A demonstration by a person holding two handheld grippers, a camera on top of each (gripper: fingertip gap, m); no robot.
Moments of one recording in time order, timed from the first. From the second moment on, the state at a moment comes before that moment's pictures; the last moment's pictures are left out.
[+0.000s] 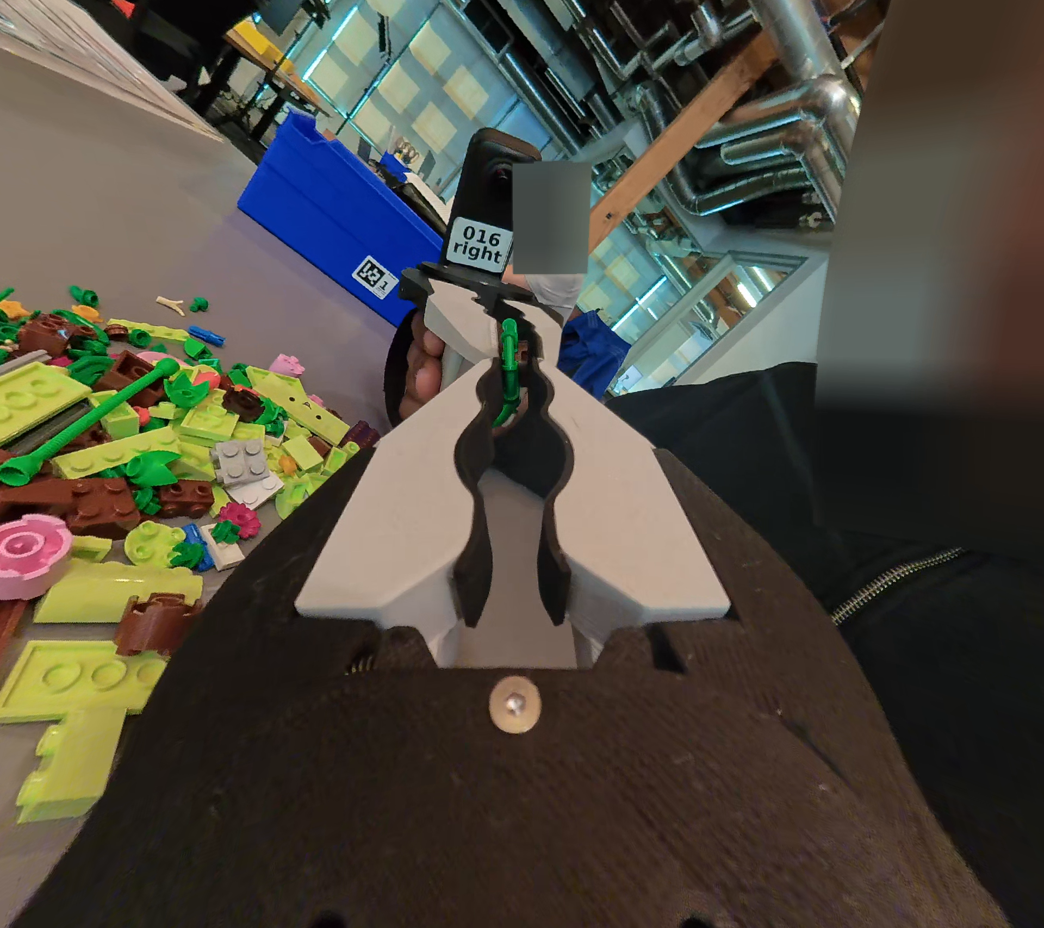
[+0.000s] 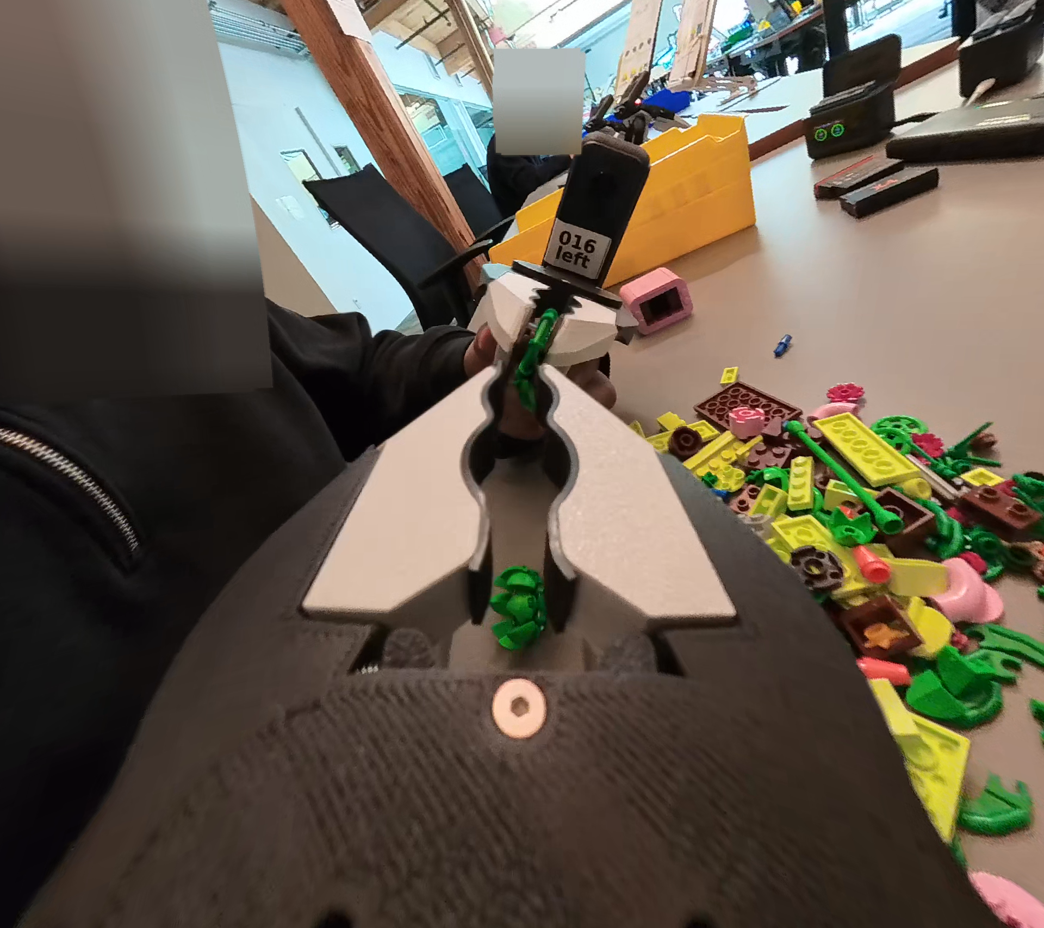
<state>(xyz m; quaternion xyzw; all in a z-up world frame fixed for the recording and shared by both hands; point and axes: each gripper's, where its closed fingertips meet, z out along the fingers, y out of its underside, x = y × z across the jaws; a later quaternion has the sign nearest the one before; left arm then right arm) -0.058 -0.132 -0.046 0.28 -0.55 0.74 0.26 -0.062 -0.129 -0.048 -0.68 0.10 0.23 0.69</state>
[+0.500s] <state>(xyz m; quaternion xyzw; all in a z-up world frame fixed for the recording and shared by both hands) -0.063 -0.128 -0.039 0.27 -0.52 0.75 0.32 -0.072 -0.129 -0.057 -0.70 0.06 0.22 0.68</state>
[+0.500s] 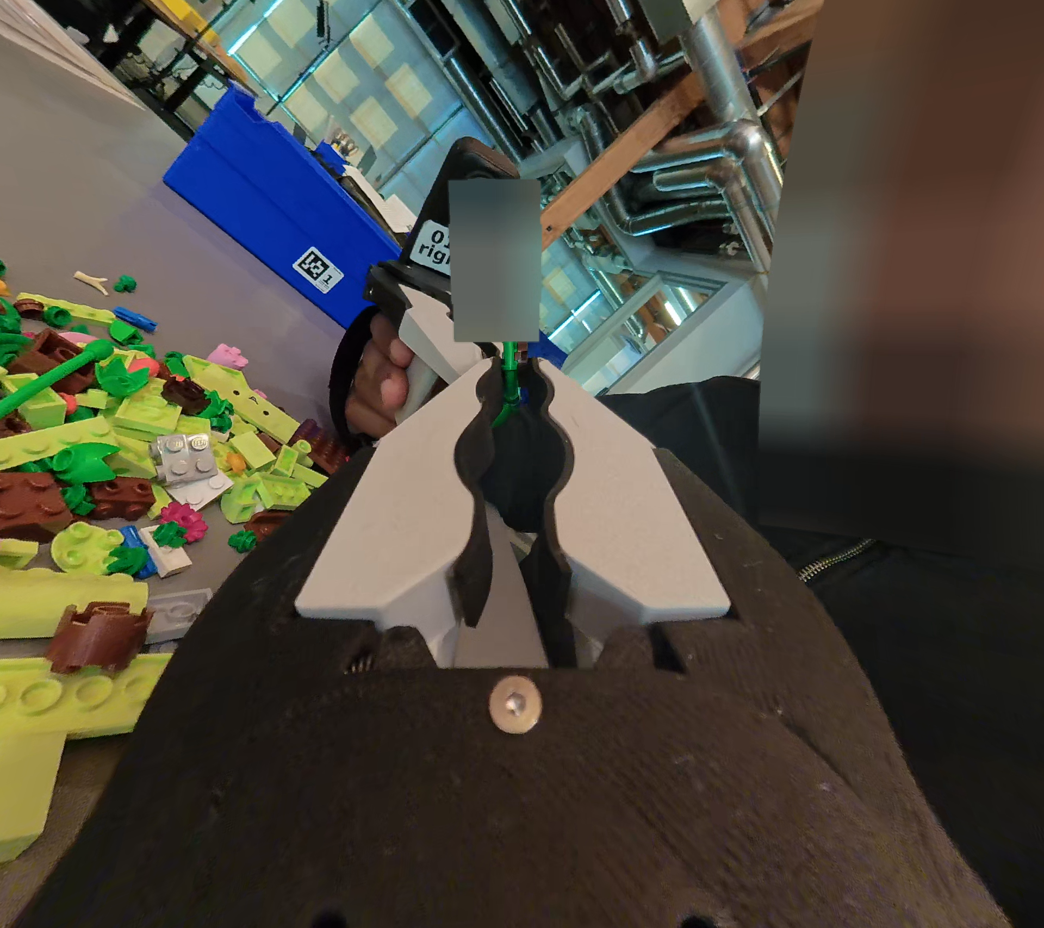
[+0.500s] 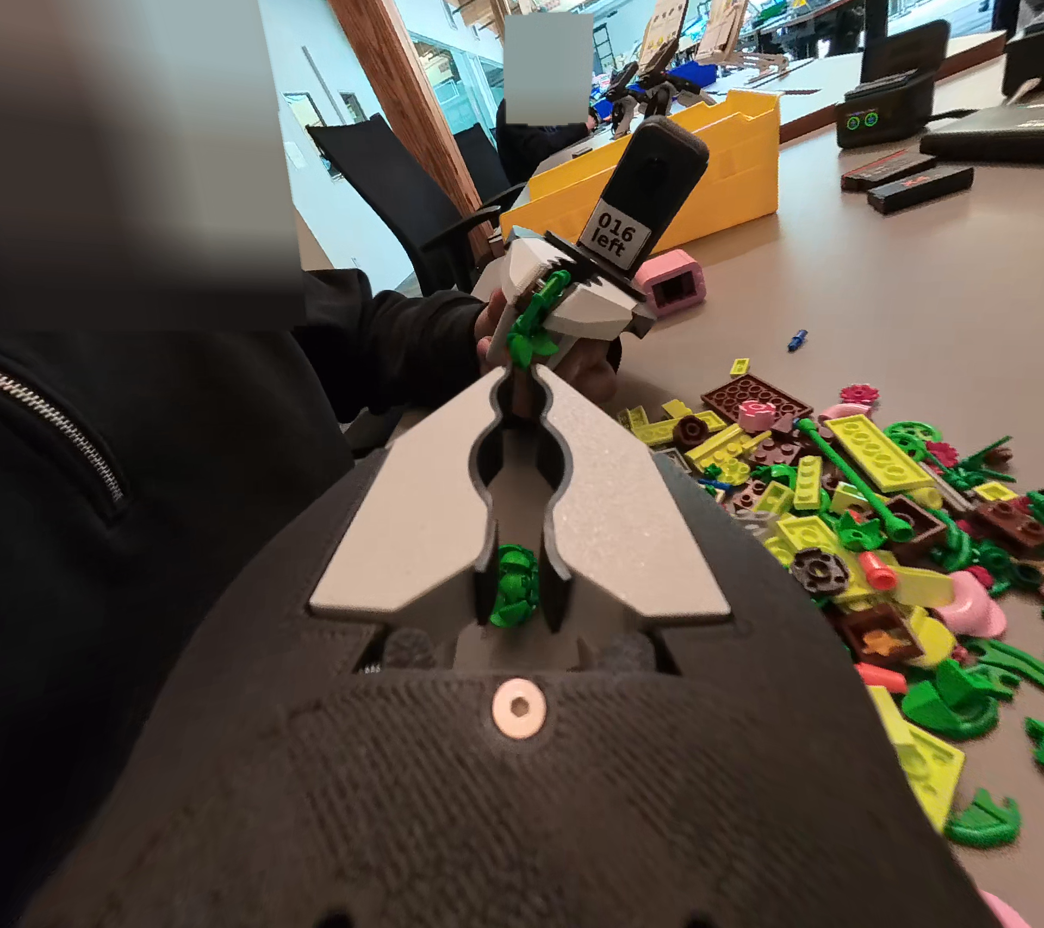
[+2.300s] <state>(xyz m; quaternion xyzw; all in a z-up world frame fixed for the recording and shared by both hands) -0.061 -0.132 -0.042 0.26 -0.61 0.74 0.16 -0.066 -0.132 -0.055 -0.72 0.11 0.24 0.64</state>
